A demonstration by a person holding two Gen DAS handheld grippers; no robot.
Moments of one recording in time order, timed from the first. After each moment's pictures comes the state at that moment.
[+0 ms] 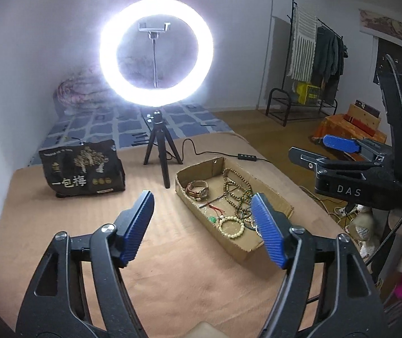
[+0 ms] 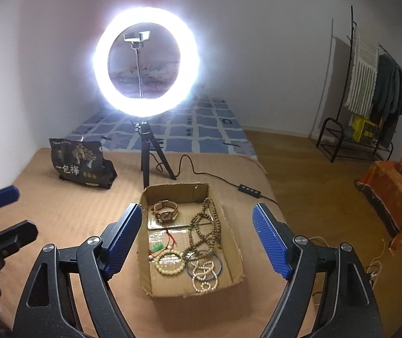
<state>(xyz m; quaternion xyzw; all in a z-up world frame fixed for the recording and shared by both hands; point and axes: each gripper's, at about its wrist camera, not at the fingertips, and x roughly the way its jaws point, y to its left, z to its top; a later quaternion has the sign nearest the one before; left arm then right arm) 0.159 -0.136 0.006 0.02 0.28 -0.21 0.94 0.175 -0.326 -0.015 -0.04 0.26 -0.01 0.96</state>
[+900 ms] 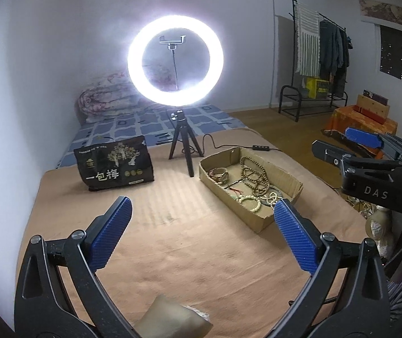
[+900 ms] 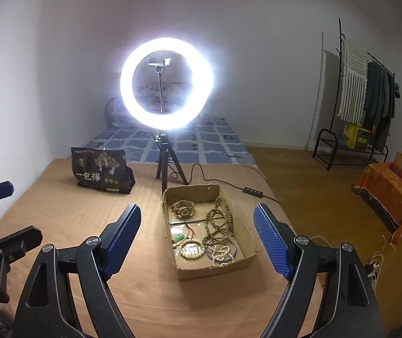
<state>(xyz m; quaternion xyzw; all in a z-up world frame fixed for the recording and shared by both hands) 0.089 -0.100 0.012 0.06 0.26 -0.17 0.95 0.095 -0.296 -0.015 -0.02 0.21 -0.01 0.98</state>
